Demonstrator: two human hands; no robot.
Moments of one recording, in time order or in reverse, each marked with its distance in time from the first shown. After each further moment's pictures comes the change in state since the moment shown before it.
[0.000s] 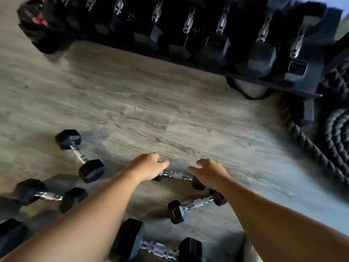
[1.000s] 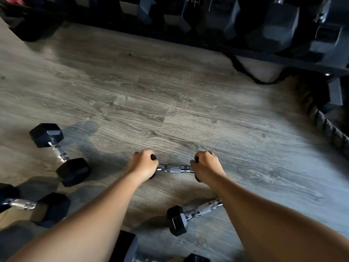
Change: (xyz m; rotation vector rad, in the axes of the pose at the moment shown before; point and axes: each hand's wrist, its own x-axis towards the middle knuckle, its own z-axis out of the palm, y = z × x) left_hand 0.096 -0.032 0.078 -0.300 0.338 -0.046; right_hand 0.098 0.032 0.069 0.046 0.212 -0.061
